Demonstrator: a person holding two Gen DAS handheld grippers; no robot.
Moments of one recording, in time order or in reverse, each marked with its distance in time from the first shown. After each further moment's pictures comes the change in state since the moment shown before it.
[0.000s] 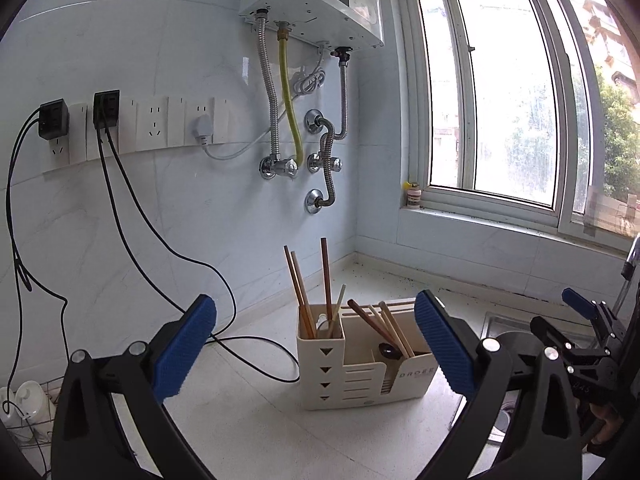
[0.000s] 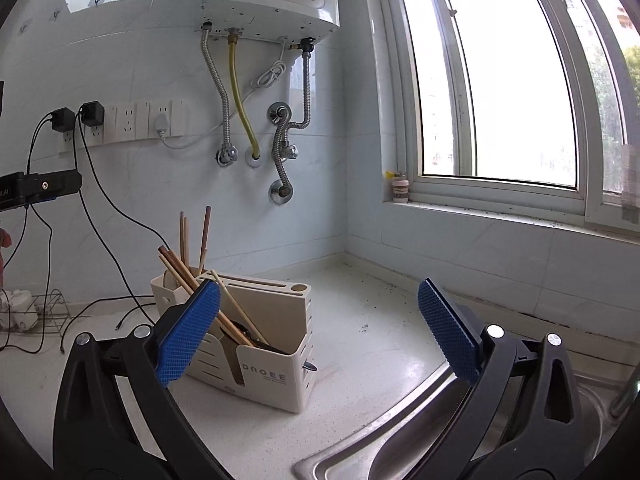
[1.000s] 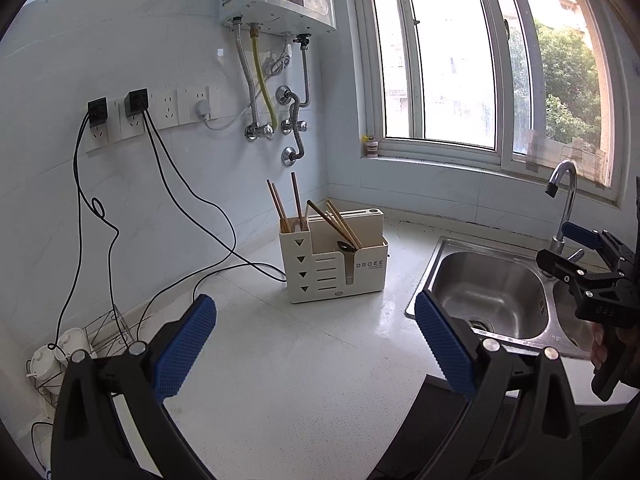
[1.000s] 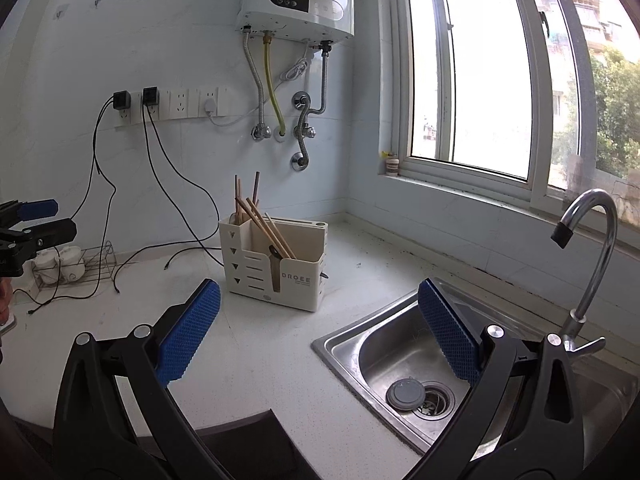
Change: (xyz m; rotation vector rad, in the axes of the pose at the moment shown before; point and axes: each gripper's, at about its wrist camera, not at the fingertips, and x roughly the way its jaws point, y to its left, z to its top) left arm -0.167 -0.022 -0.064 0.088 0.131 -0.045; right arm -0.188 0.024 0.001 -0.056 0.136 -0.001
